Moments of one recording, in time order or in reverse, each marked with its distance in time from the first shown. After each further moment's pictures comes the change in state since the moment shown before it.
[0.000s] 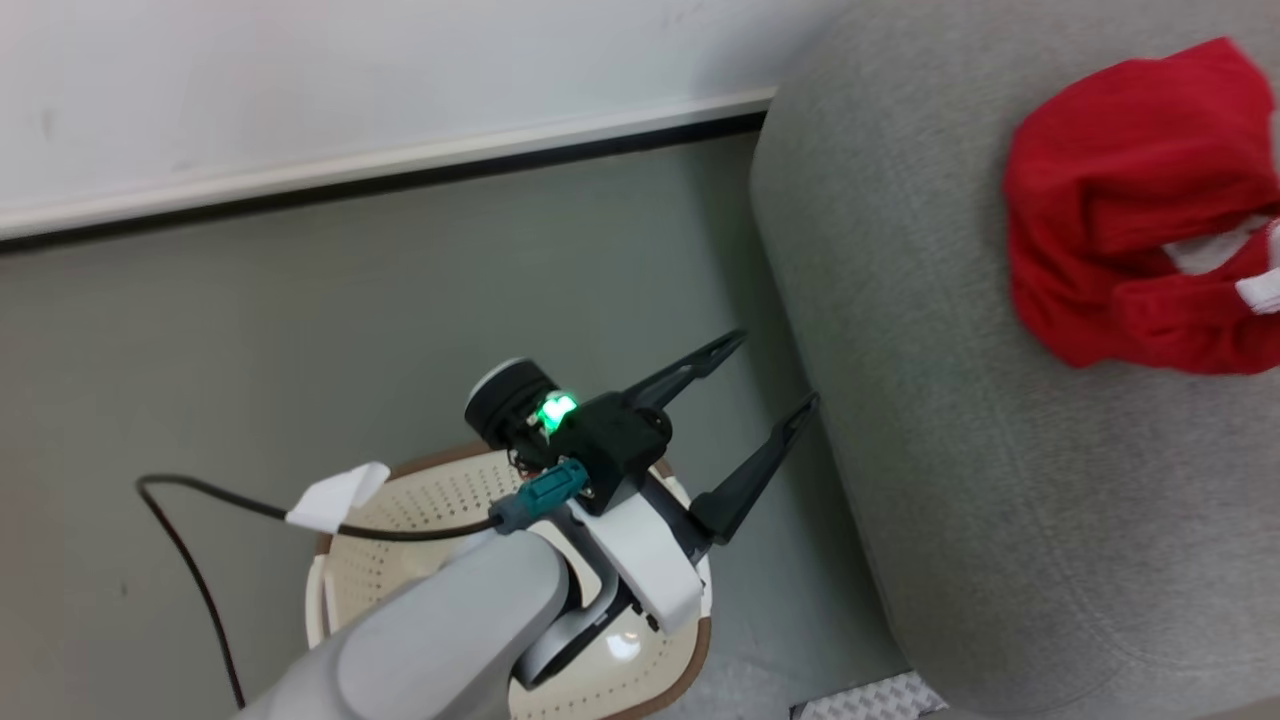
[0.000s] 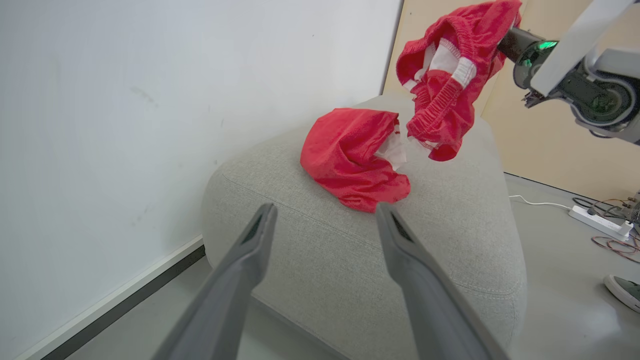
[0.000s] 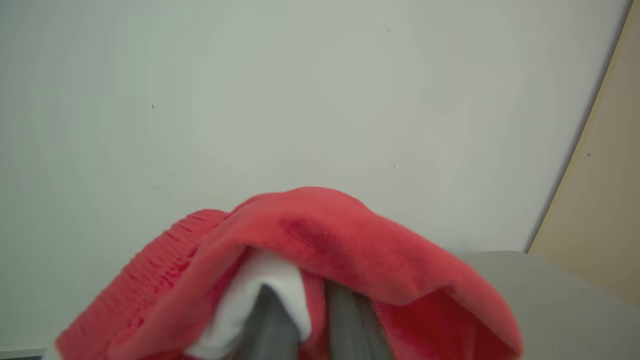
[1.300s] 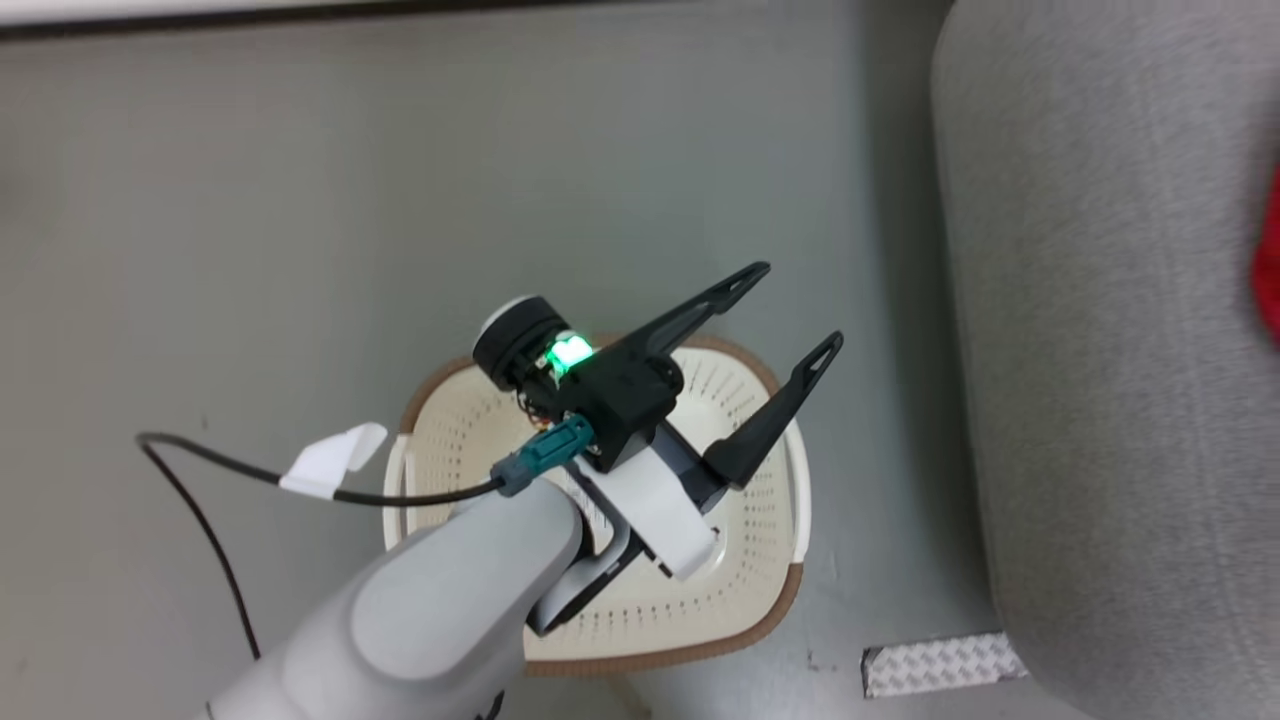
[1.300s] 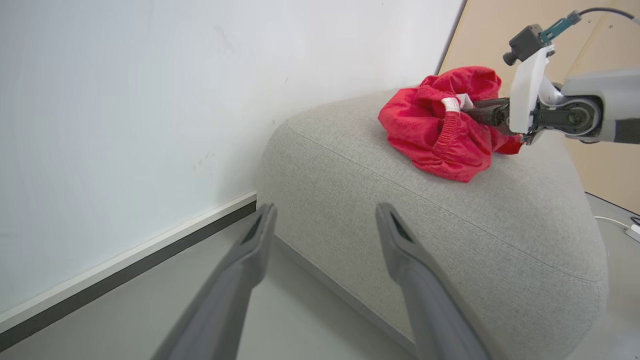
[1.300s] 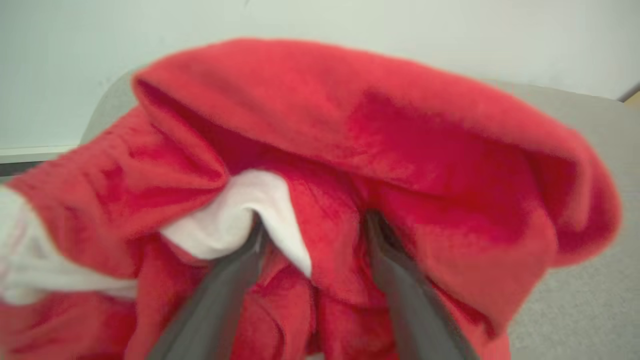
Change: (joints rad) left arm -0.106 -0.034 0.015 0.037 0.041 -0.031 -0.054; right arm -0.256 -0.285 0.169 0.501 0.189 0.000 0.273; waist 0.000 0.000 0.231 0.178
